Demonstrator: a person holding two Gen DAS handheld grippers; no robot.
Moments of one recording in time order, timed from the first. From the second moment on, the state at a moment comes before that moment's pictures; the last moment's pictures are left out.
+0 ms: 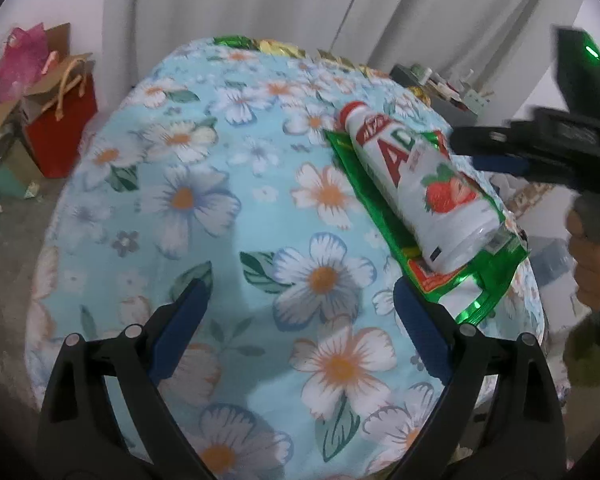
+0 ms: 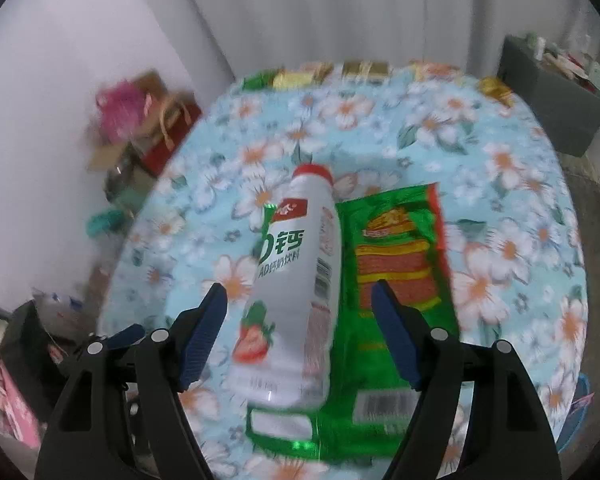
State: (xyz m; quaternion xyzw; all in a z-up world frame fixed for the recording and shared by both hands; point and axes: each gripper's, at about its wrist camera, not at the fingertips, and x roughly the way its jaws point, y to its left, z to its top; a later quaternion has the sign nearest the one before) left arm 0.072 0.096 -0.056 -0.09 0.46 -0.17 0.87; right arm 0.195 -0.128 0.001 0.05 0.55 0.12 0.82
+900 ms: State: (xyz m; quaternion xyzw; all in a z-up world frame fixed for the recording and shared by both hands) left arm 0.072 0.094 -0.052 -0.11 0.42 -0.22 0.87; right arm 0.177 -0.157 0.008 0.08 0.54 0.10 0.84
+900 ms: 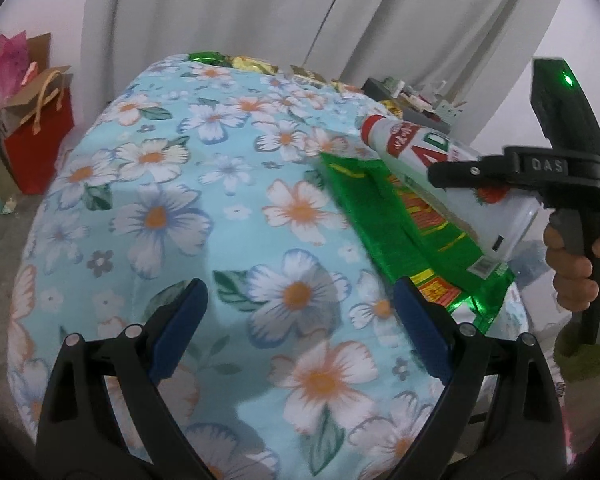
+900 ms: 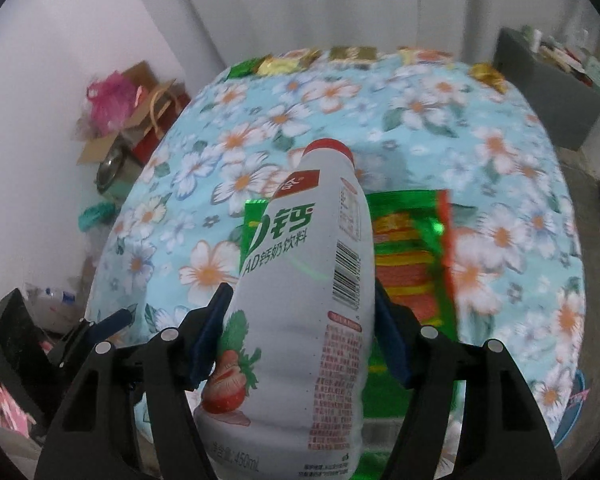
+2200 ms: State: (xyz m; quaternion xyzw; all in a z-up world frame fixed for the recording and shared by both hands) left arm 0.122 0.069 -0.065 -0.38 0.44 -0.40 0.71; right arm 0.101 -0.244 -0.046 0.15 0.50 -0.01 0.85
